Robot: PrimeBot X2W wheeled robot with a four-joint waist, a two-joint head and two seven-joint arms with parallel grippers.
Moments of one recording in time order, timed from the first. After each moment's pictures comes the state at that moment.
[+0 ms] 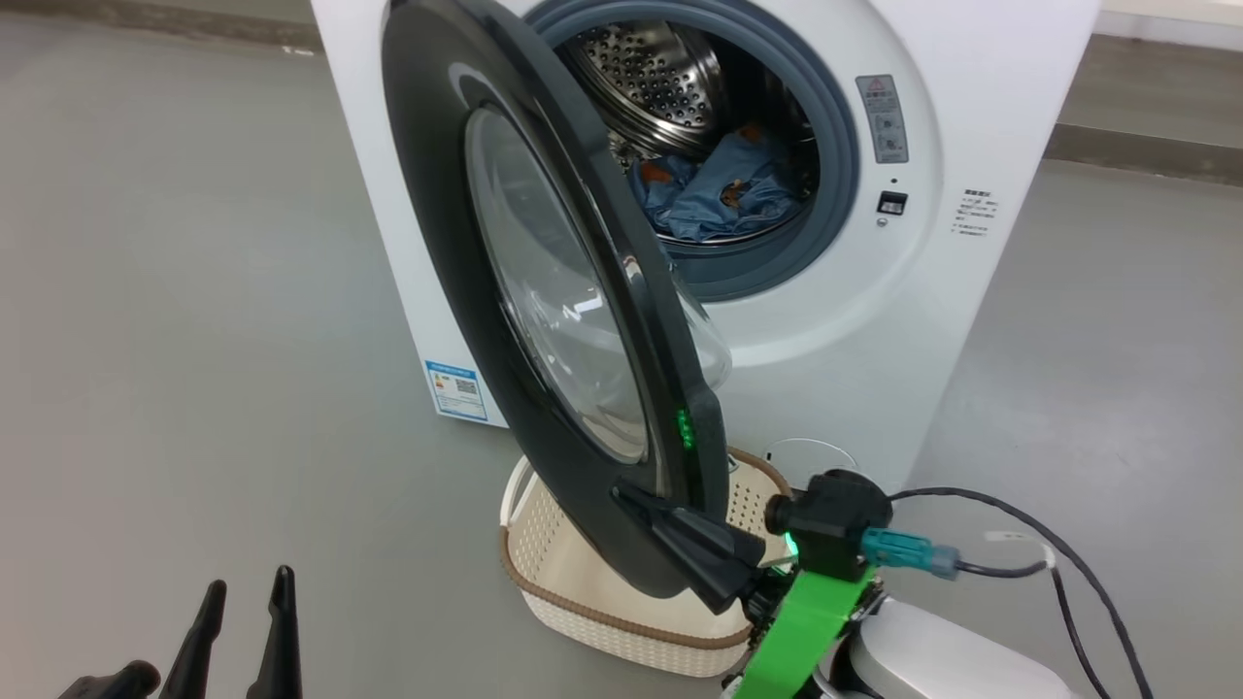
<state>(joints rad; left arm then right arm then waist) -0.02 0.22 -0.09 0.33 -0.58 -0.13 -0.25 -0.49 -0.25 0.92 0.18 0.68 0.13 -0.25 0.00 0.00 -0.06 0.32</state>
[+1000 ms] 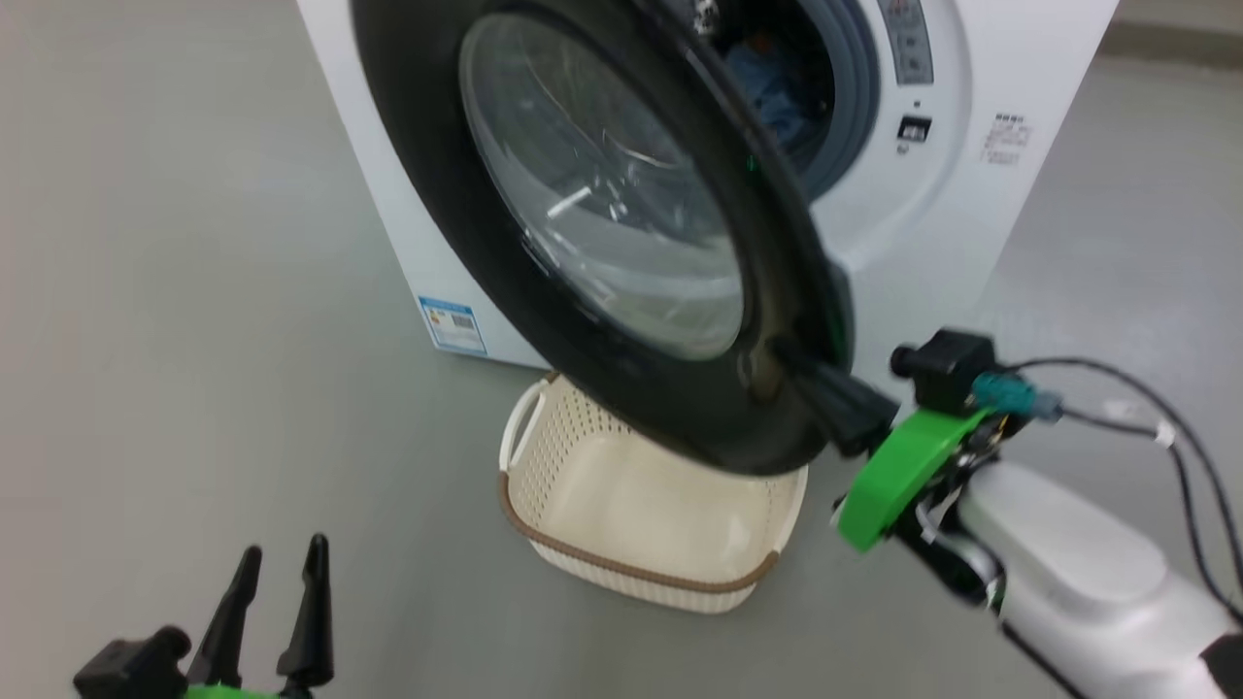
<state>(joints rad) -0.06 0.22 -0.16 0.33 -0.62 -0.13 -0.25 -0.68 -0.32 0.87 0.54 0.79 0.13 -0.25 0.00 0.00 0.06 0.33</state>
